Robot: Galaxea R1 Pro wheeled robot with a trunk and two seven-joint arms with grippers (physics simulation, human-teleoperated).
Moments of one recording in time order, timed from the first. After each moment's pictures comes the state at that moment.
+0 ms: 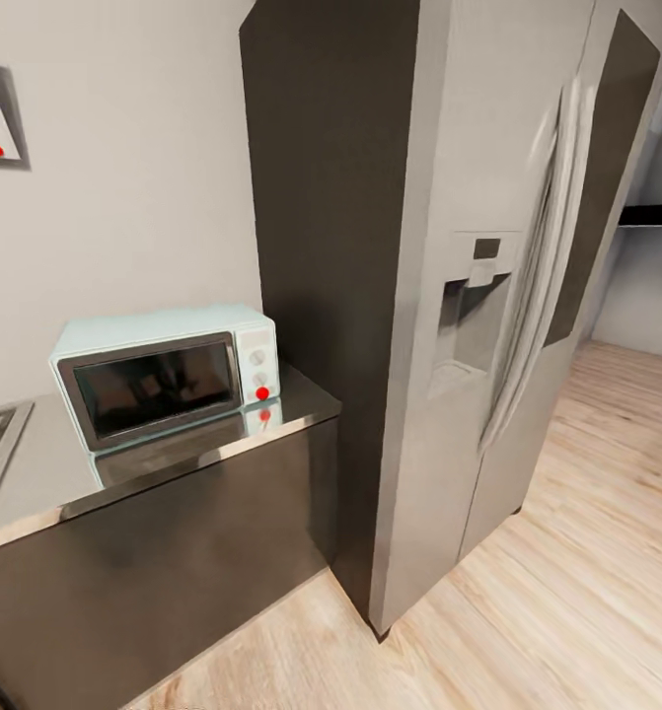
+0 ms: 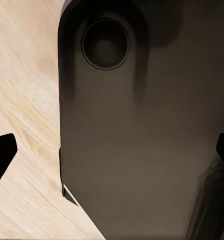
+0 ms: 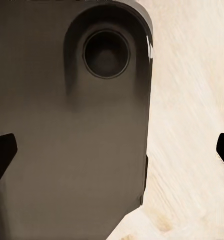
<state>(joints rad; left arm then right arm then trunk) 0.00 0.00 0.01 -0.01 0.05 0.00 0.01 0.00 -0.02 0.01 0.00 0.00 -0.04 -0.01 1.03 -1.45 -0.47</state>
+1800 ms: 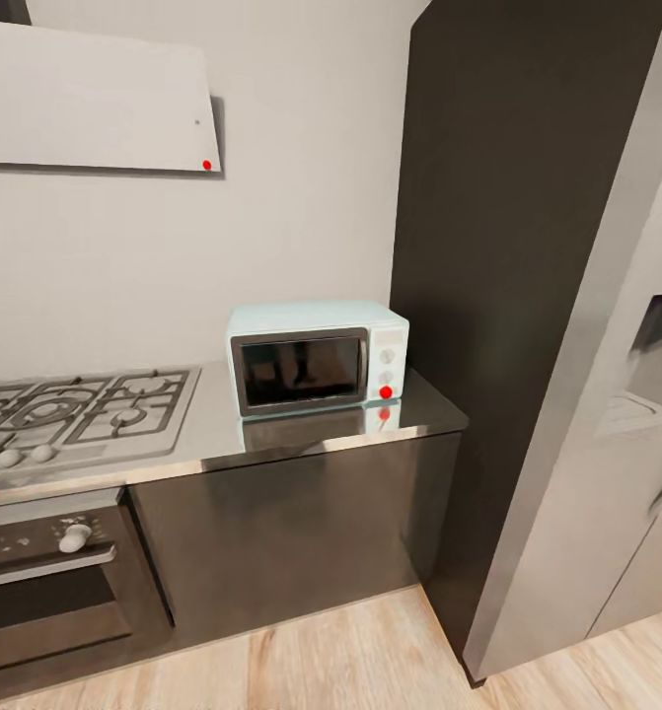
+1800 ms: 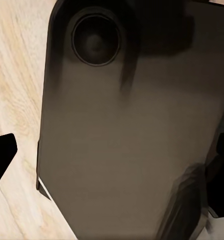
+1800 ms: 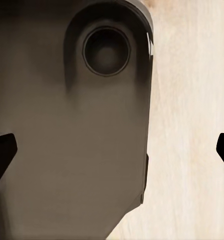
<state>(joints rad) 0.00 -0.02 0.14 -0.01 0.05 -0.01 0.00 0.00 -0.02 0.01 0.01 0.00 -0.05 -0.01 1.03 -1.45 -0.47</state>
